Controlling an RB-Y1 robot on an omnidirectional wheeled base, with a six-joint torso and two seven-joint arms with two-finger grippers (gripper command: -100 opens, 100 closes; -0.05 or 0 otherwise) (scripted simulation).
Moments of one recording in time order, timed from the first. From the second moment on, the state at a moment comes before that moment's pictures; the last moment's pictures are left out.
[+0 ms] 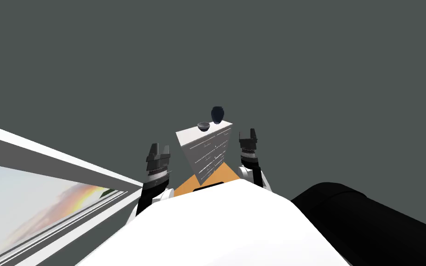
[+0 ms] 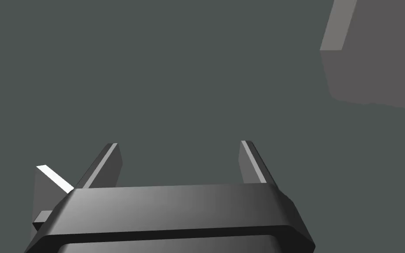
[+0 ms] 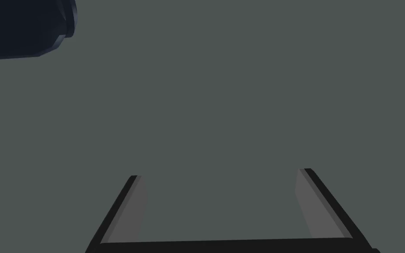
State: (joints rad) left arm 0.55 0.00 -0.07 -2.21 -0.07 -0.54 0.04; right arm 0.48 0.02 -0.06 -2.27 -0.02 -0.59 -0.10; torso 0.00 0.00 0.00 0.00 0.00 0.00
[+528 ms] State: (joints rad) left arm 0.43 0.13 -0.05 -2.14 -0.06 -0.42 0.03; right arm 0.48 0.02 -0.06 -2.27 -0.02 -0.59 -0.10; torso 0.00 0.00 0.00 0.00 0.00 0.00
